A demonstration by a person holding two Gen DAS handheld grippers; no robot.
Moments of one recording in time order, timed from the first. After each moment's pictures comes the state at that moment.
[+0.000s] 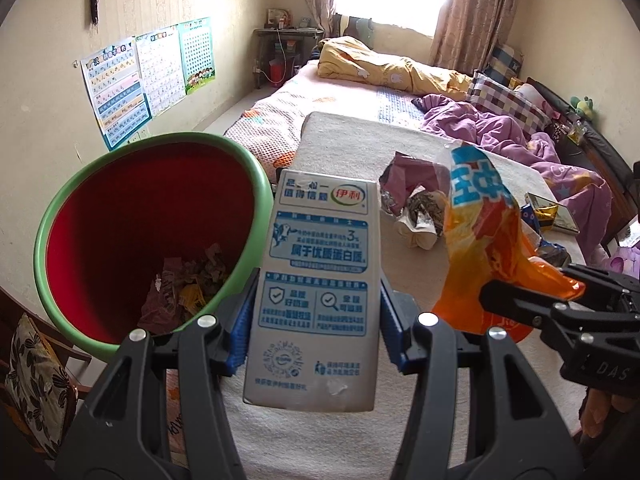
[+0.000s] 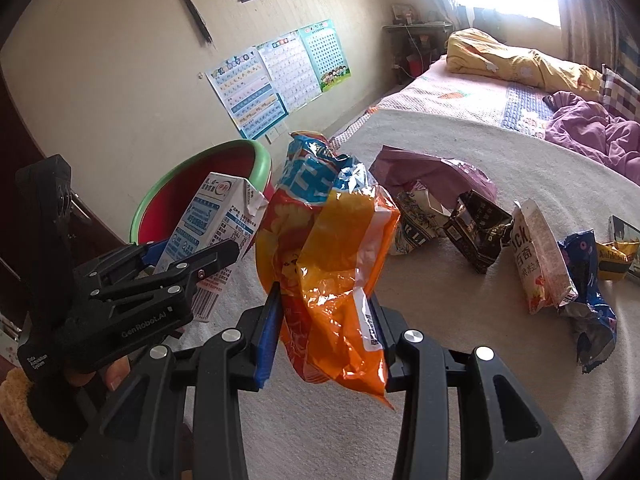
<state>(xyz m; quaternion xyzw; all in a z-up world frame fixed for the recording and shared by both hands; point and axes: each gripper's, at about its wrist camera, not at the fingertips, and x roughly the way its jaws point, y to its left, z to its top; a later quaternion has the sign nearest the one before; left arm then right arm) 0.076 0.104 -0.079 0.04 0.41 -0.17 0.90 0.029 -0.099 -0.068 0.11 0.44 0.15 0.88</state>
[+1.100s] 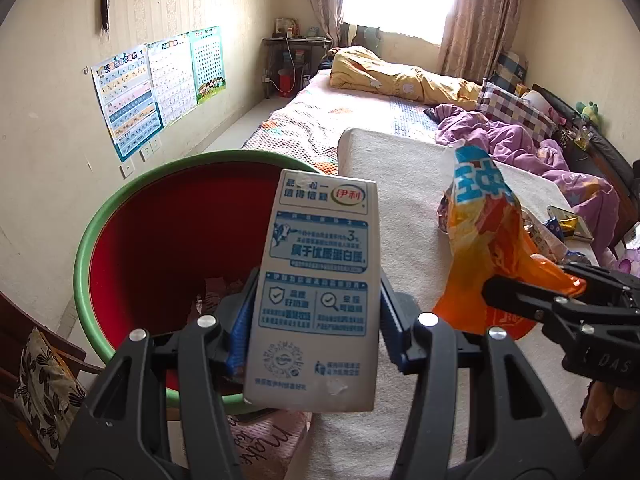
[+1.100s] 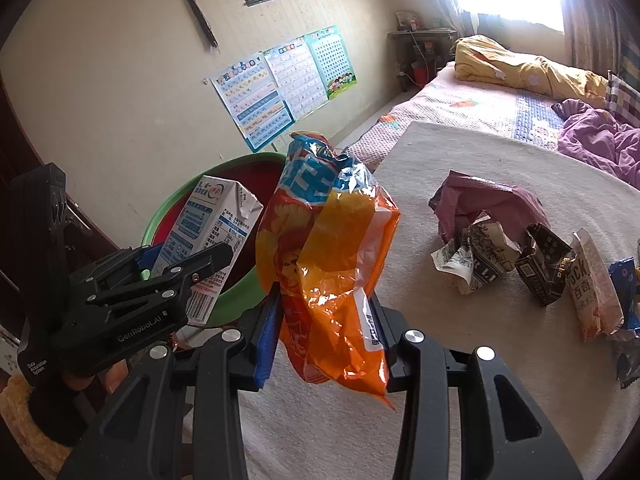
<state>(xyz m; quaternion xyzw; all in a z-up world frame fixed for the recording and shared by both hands) 0.101 0.157 -0.075 0.04 0.39 -0.17 0.90 0.056 -0.043 -0.063 0.11 0.42 0.15 0.89</state>
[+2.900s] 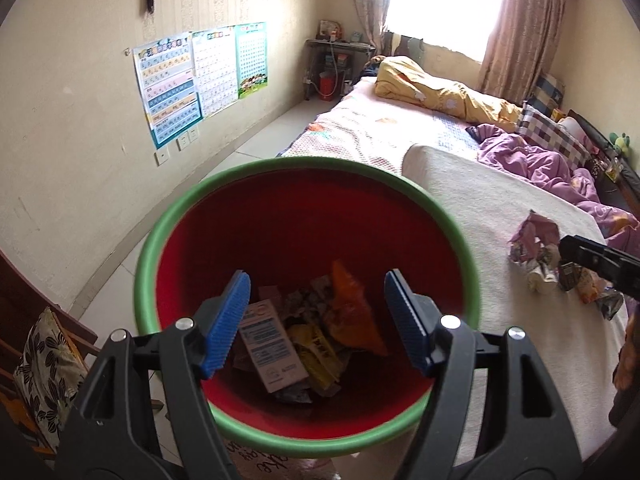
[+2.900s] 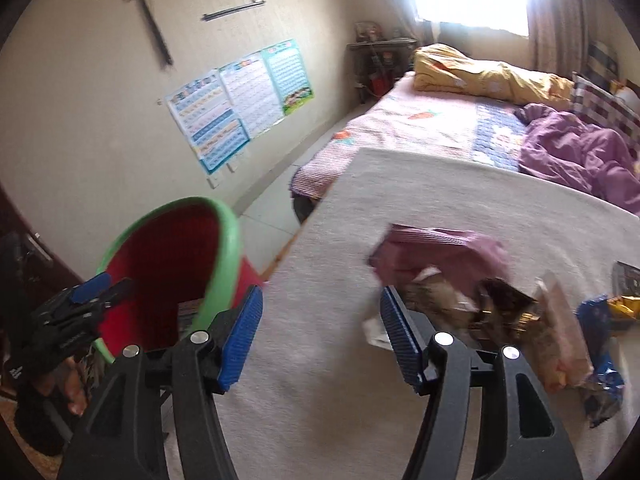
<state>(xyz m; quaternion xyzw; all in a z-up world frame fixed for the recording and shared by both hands) 0.136 0.214 -0.077 0.02 0.39 -0.11 0.91 0.101 -0.084 -0.059 0.11 0.42 0.05 0.90</state>
